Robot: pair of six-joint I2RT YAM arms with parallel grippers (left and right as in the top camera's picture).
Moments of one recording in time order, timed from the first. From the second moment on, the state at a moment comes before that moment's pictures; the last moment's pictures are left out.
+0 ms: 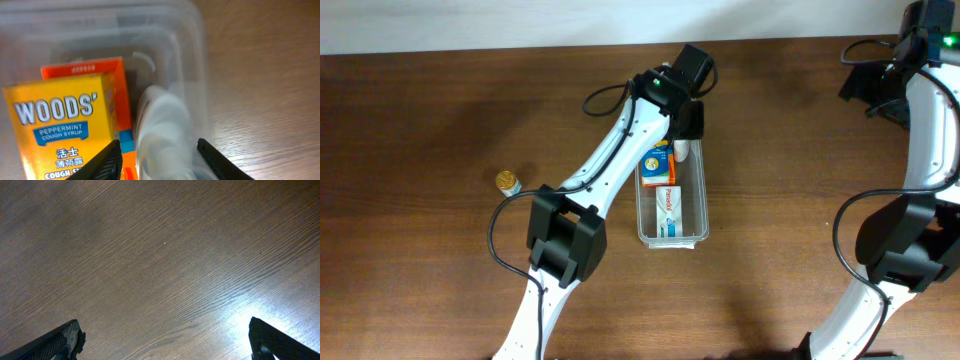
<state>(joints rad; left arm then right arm) -0.61 2.45 2.42 -1.11 0.00 -0.52 -0.31 2.10 2.14 -1.25 0.11 0.29</state>
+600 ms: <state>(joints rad) -0.49 2.45 2.88 -1.41 -0.04 -0.41 -0.31 2.10 2.14 -1.25 0.11 0.29</state>
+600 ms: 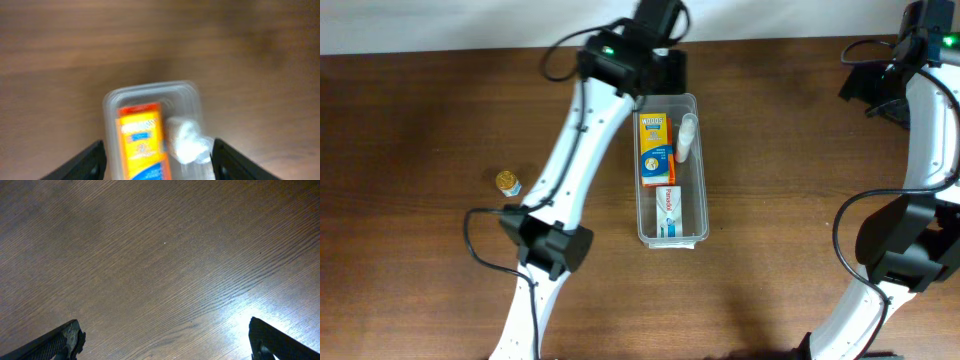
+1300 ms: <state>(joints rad) -0.10 2.32 2.86 -1.68 -0.04 -0.20 -0.31 2.10 2.14 -1.25 0.11 0.29</state>
